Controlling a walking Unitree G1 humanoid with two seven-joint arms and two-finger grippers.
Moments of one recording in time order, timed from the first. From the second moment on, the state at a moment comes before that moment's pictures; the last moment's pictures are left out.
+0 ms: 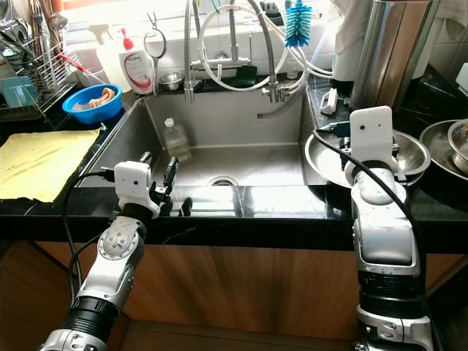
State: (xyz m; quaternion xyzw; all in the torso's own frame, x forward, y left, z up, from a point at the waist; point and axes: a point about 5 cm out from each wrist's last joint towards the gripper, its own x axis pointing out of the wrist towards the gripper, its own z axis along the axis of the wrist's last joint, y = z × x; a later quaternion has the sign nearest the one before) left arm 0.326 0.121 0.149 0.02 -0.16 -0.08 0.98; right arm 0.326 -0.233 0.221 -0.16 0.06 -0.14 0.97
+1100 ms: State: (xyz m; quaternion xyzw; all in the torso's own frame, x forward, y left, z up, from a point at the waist) left arm 0.326 0.120 0.143 0.02 -0.15 -0.08 0.99; right arm 0.336 -0.241 0.212 -0.10 0.11 -0.13 0.98
